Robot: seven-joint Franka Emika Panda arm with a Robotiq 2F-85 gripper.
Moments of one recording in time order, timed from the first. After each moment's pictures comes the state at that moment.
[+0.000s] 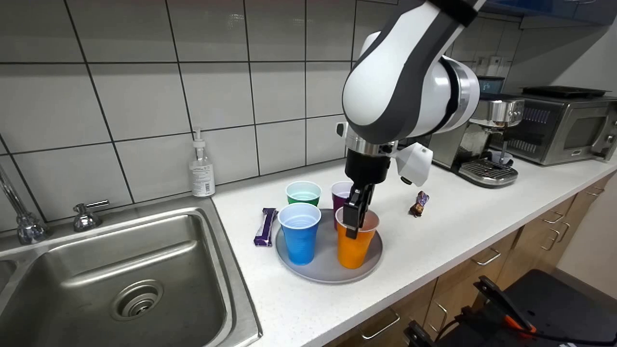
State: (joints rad) arm 0.19 -0.11 -0.01 -2.77 0.14 2.70 -0.61
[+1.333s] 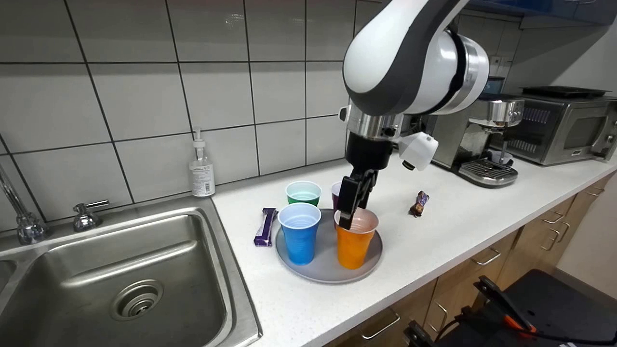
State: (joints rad) arm 0.19 -0.20 -0.01 -2.77 0.21 2.61 -0.62
